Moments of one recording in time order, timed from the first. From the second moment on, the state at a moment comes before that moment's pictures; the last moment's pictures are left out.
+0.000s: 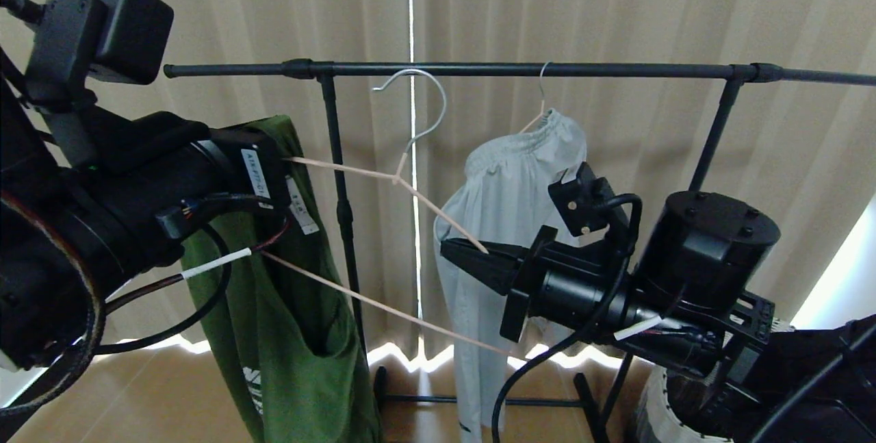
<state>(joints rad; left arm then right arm) -0.67 1.36 -0.83 -0.58 0.42 0.08 0.75 1.83 -0.70 -1.13 0.30 0.15</state>
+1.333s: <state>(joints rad) -0.81 1.27 -0.74 -0.59 0.13 -0.02 0.70 1.87 -0.74 -1.11 0.30 0.15</state>
